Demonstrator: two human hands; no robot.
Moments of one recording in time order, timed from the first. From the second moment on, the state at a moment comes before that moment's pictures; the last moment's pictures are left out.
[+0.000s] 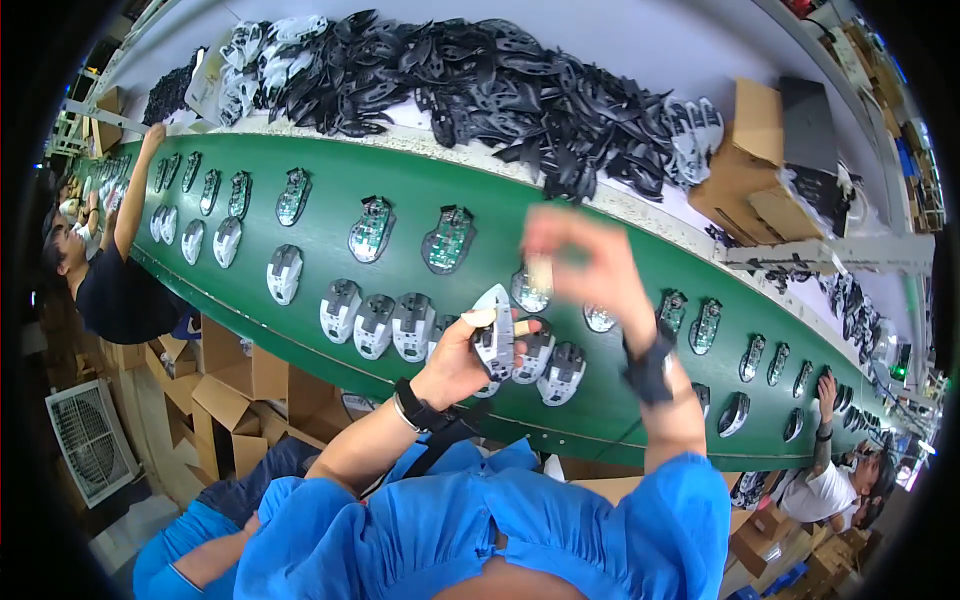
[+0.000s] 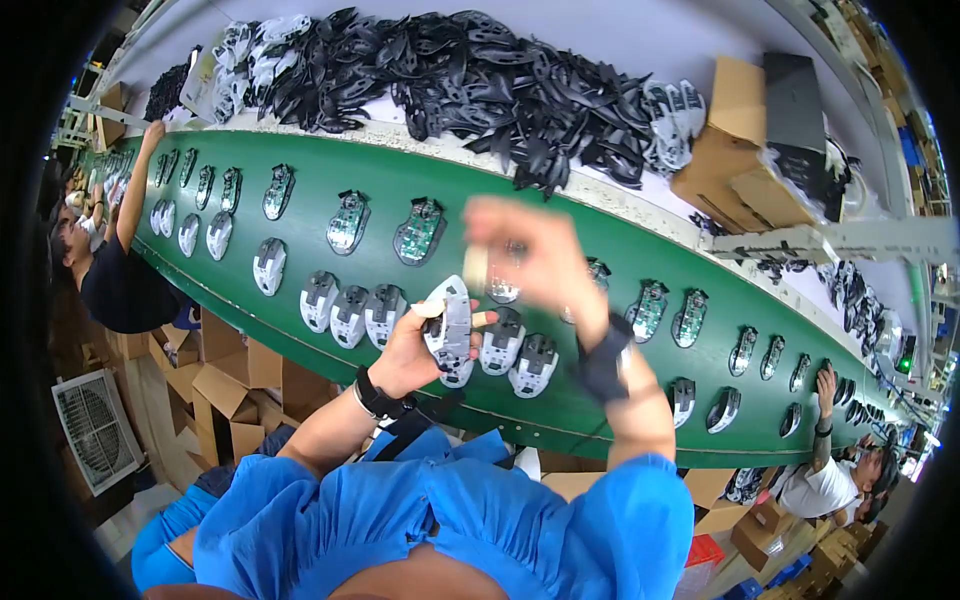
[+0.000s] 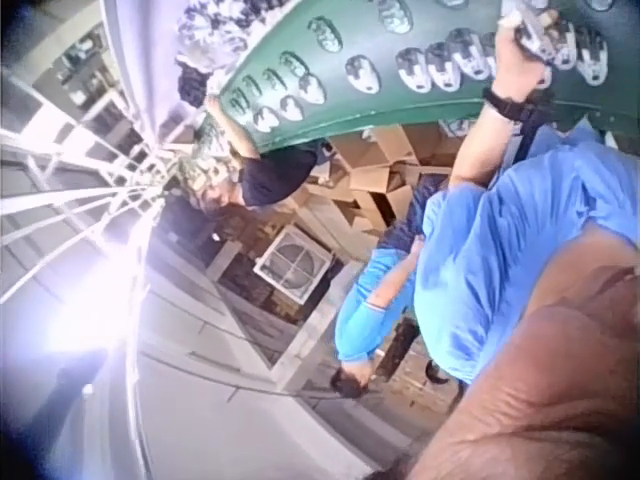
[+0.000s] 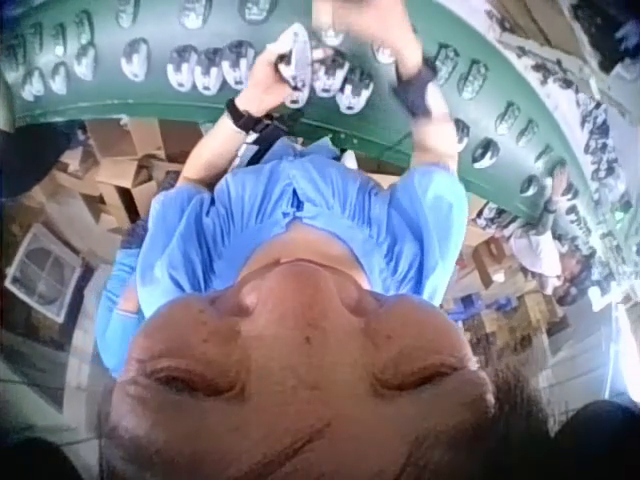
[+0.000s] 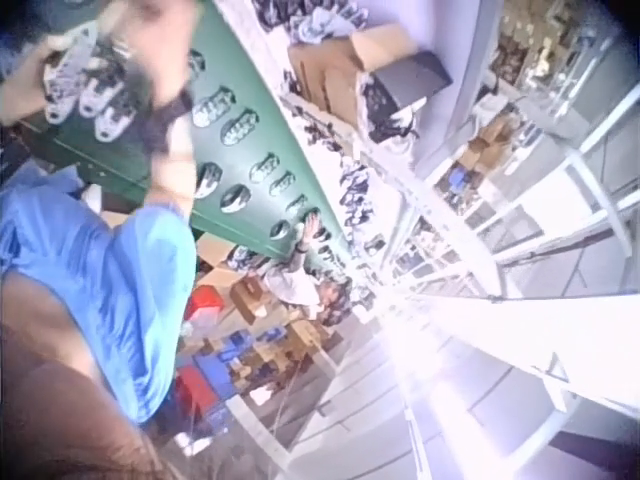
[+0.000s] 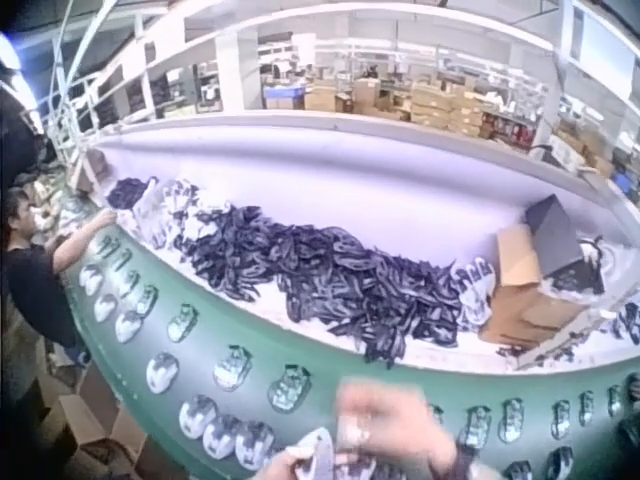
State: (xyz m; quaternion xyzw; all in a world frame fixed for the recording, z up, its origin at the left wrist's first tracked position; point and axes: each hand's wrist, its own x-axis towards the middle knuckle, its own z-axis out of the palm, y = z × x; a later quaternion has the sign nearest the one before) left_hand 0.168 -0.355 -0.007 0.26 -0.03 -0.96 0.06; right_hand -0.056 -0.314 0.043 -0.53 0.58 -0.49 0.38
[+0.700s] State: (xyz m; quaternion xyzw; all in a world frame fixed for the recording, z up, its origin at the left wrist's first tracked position) left_hand 0.161 -0.462 0.014 0.19 -0.32 -0.92 0.14; right_hand -0.106 -0.408 -0.024 -0.71 0.59 -0.37 -0.09
